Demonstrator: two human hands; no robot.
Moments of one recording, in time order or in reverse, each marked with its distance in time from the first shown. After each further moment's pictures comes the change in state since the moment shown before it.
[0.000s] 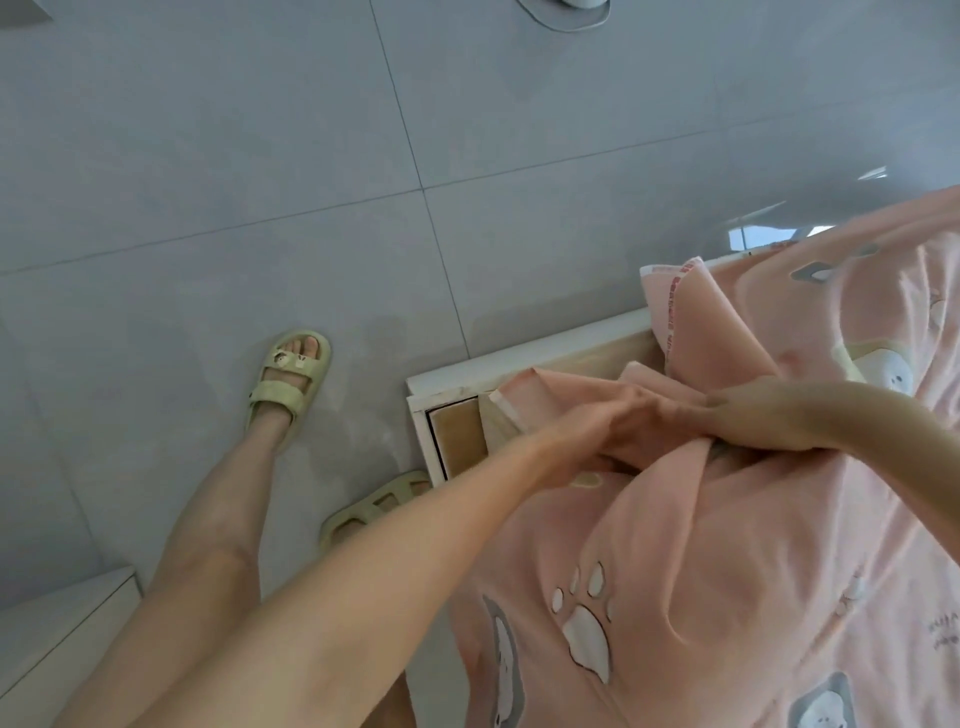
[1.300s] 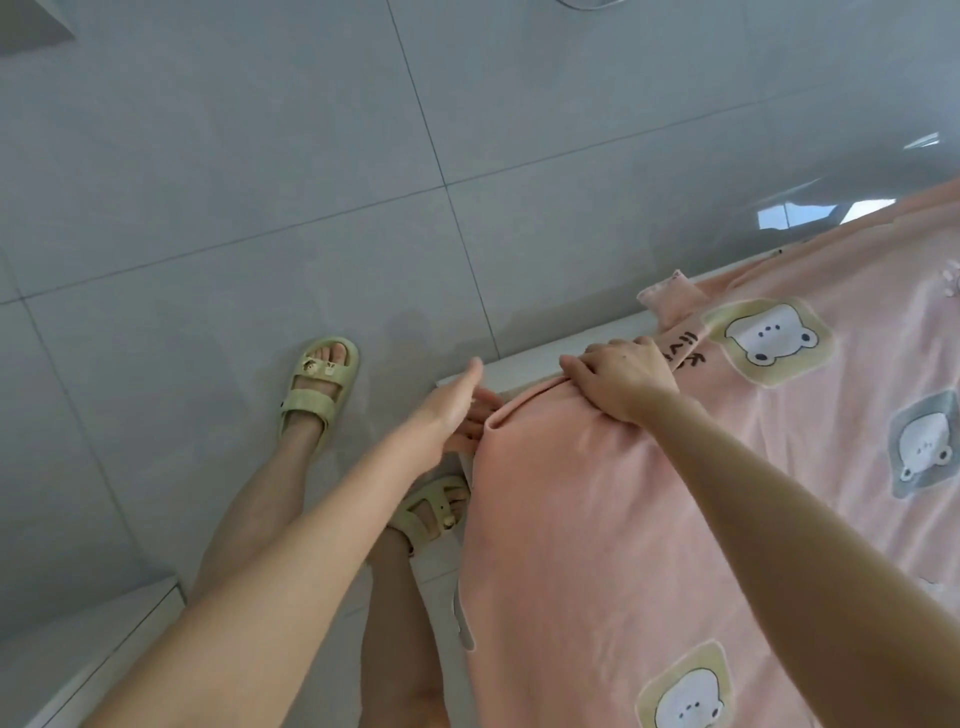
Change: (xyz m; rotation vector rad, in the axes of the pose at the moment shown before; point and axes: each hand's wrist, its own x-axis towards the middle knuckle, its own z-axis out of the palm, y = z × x) left_hand -0.035 -0.028 -0.147 0.000 0.460 -0.100; right_hand 0.155 -0.091 0.030 -0.072 0.649 -0.246
